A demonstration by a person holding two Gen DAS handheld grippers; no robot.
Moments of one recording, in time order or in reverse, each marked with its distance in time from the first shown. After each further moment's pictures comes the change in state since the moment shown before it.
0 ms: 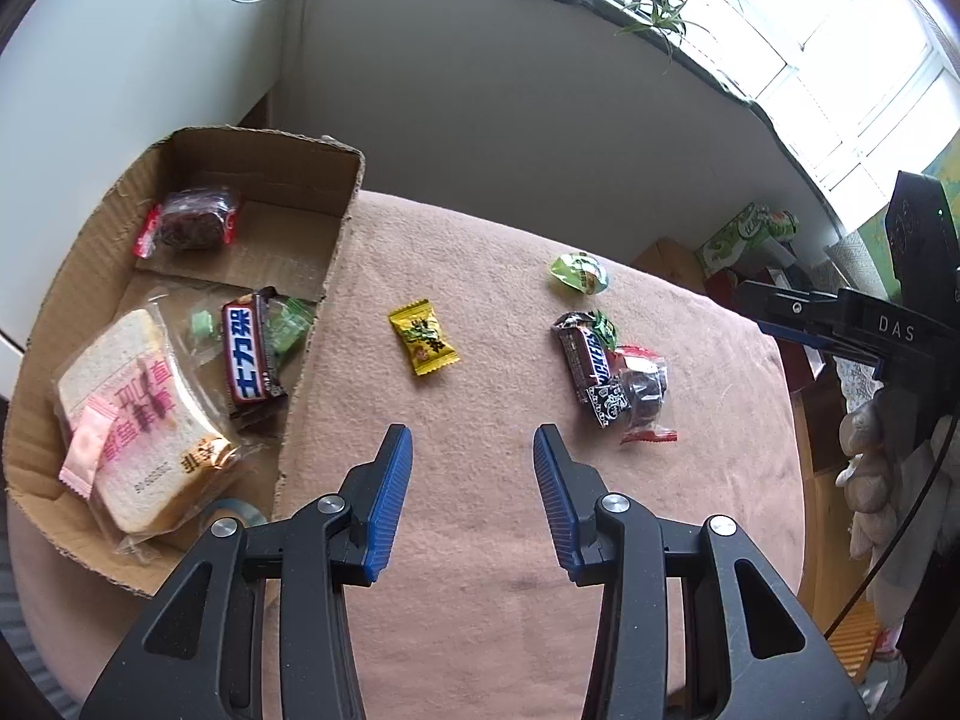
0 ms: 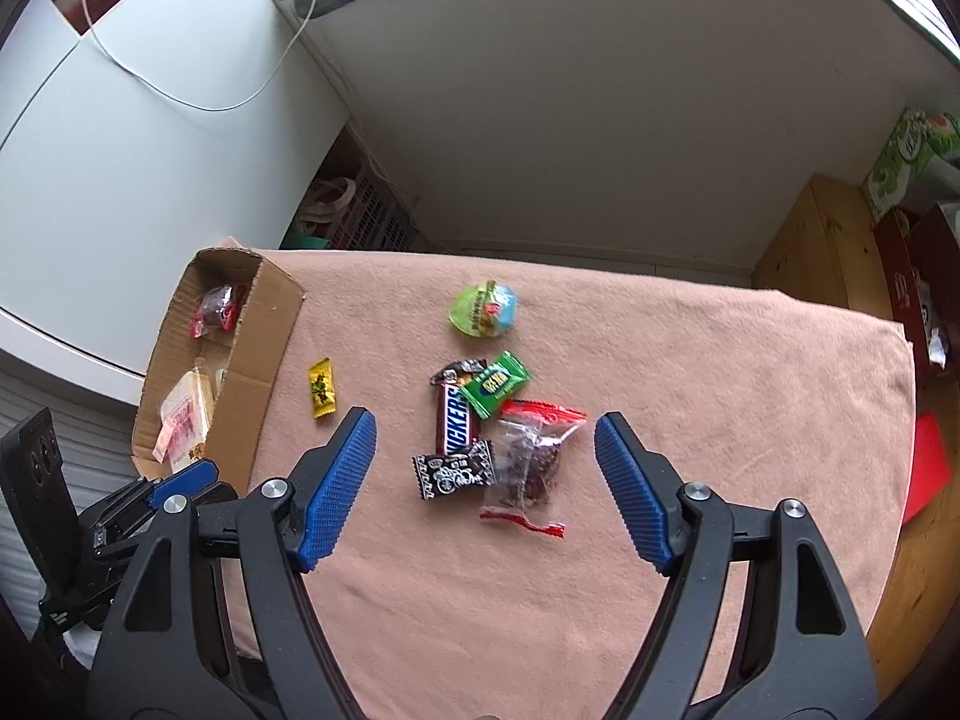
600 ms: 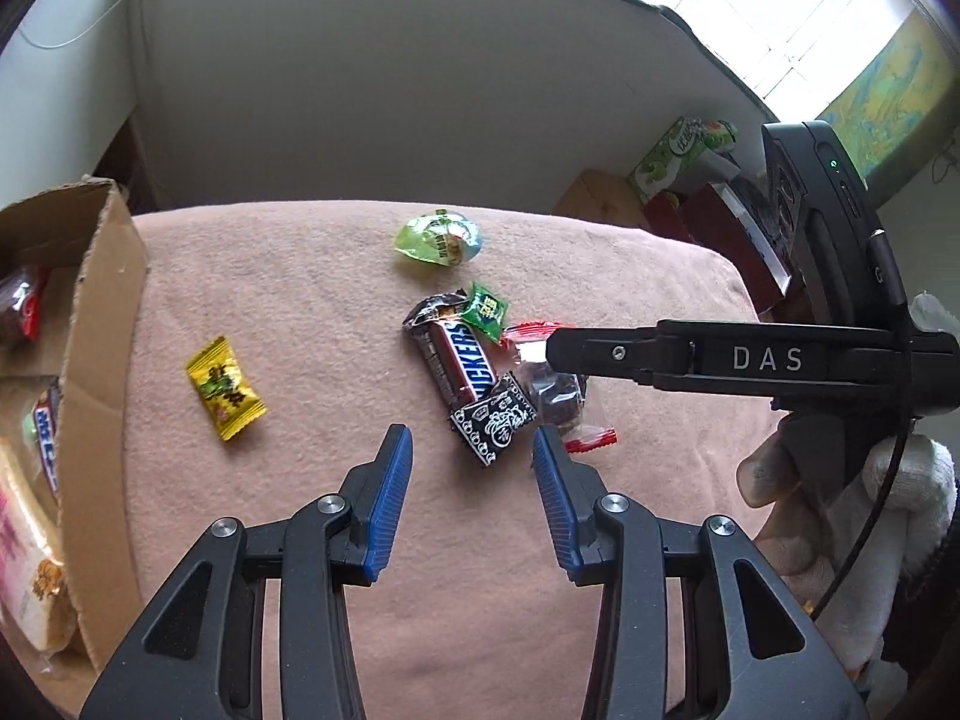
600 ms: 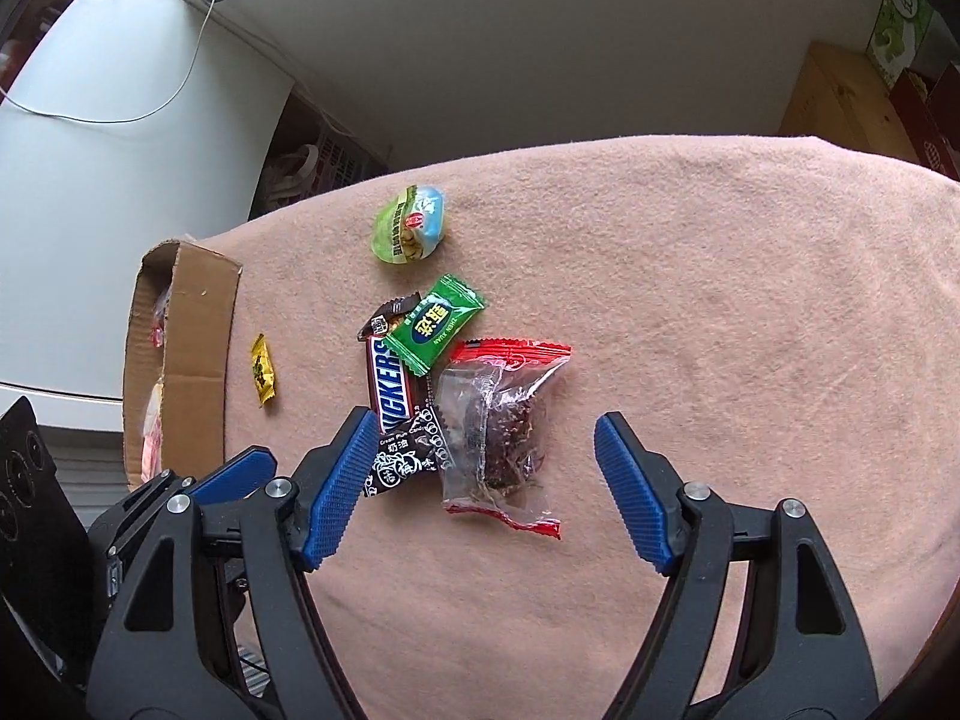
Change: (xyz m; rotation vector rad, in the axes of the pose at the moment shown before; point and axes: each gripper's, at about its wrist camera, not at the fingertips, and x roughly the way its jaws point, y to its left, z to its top) left arm 0.069 -0.073 0.017 0.223 0.098 -0.102; right arm 0.077 -0.042 -0.015 0.182 0.133 0.096
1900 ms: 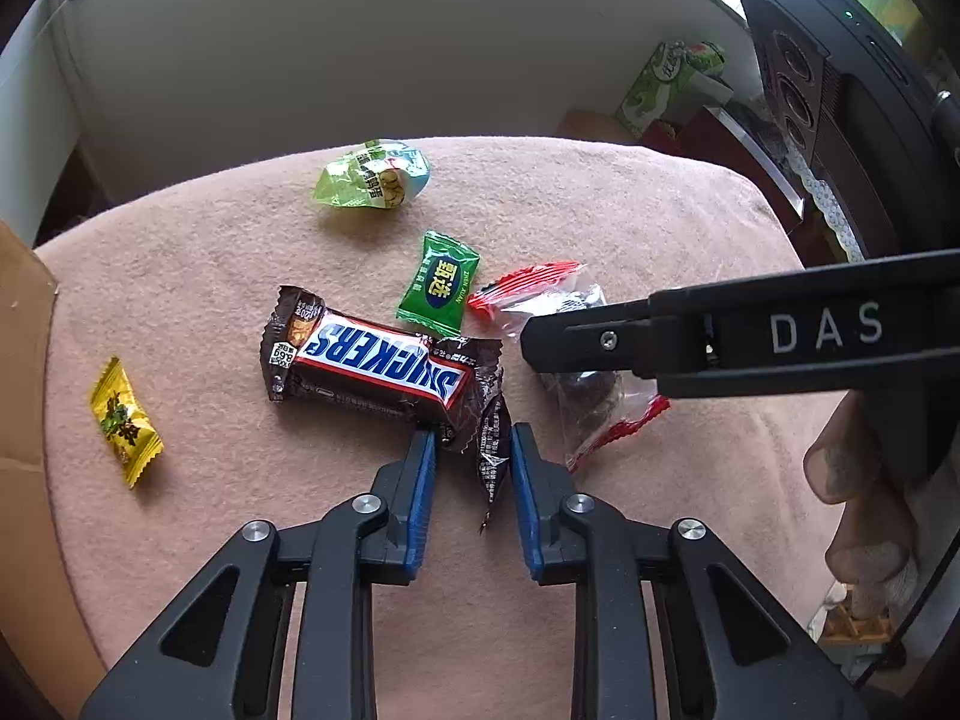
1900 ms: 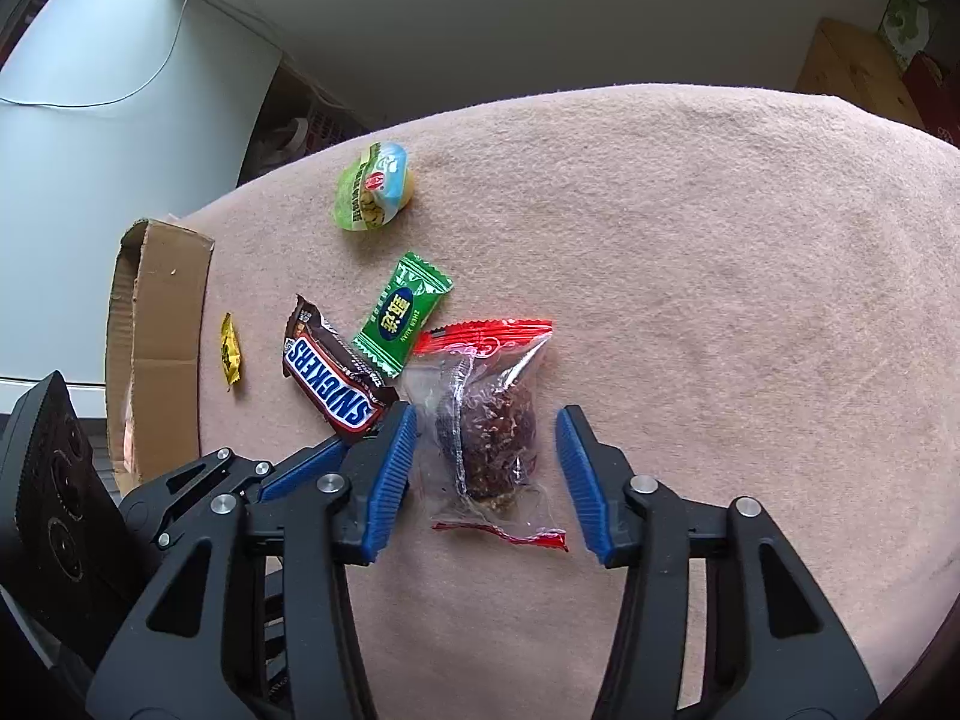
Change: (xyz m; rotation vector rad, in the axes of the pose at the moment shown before) left arm 0.066 -0.022 -0.004 0.137 0.080 0.044; right arm 0.020 -0.012 -0.006 -0.003 0.062 -0.010
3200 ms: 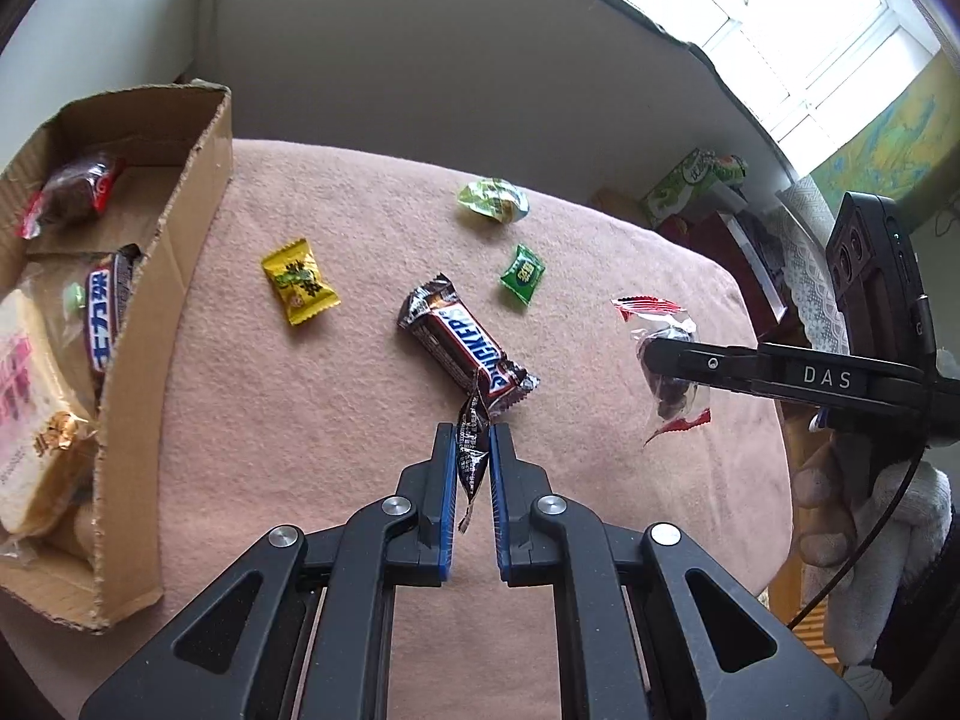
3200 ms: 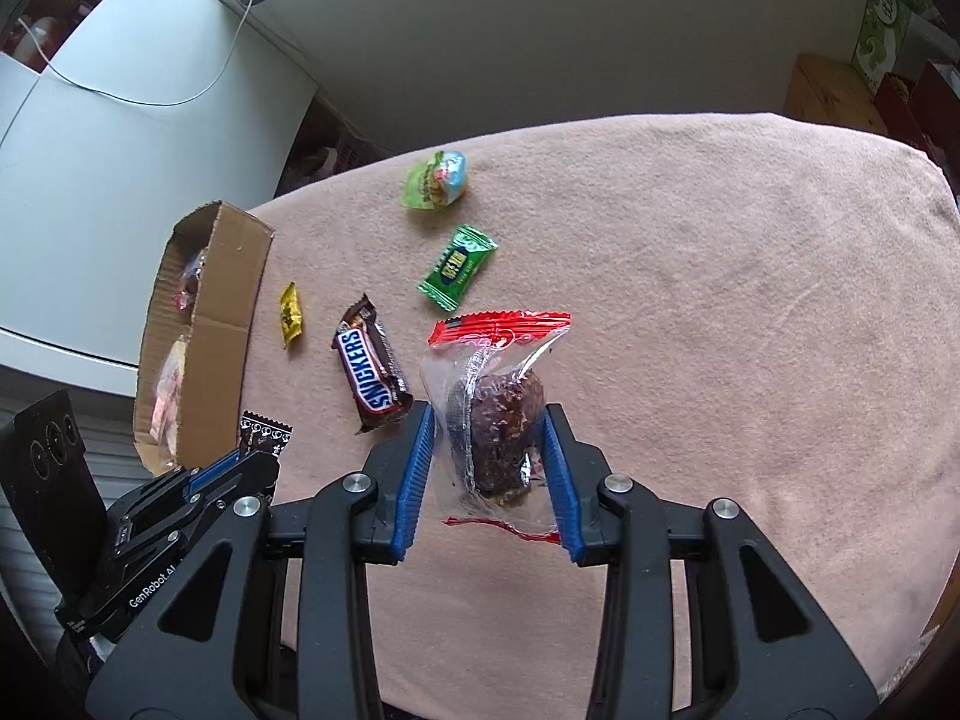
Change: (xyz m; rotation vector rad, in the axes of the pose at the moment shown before) left arm -0.099 0.054 -0.064 -0.270 -0.139 -0.058; right arm -0.062 0.029 -0.048 -0.045 -0.135 0.011
